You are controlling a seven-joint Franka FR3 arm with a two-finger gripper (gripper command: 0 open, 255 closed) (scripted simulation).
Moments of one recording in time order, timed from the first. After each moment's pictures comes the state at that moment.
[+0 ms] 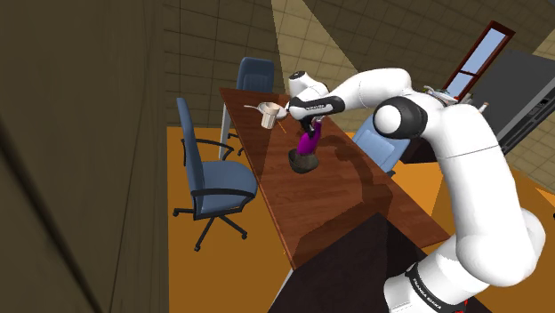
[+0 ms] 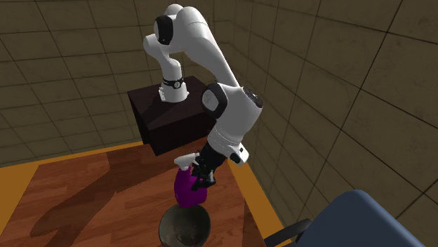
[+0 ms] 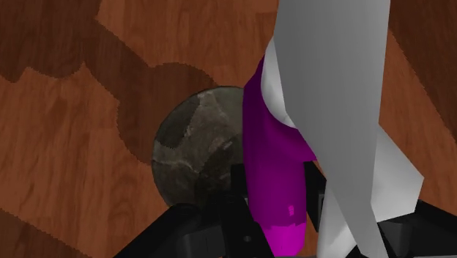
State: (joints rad) arm -0.08 0.94 -0.10 -1.16 -0.51 1.97 -1.22
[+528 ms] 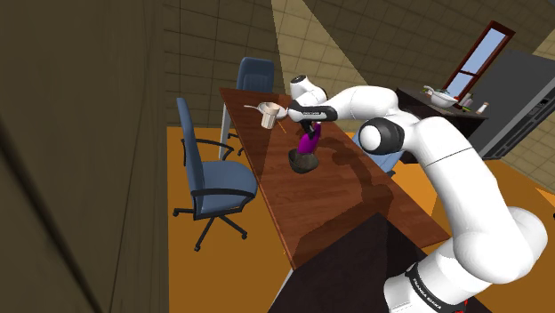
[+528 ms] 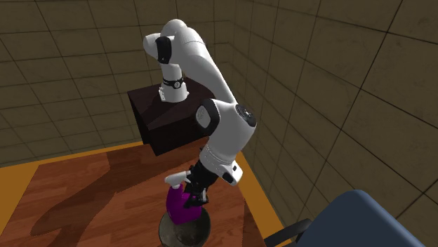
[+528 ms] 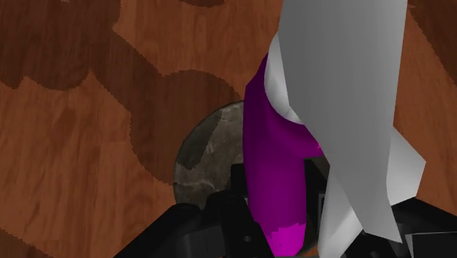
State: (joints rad) arm -0.13 1.16 -0.11 -0.83 -0.48 1.90 -1.31
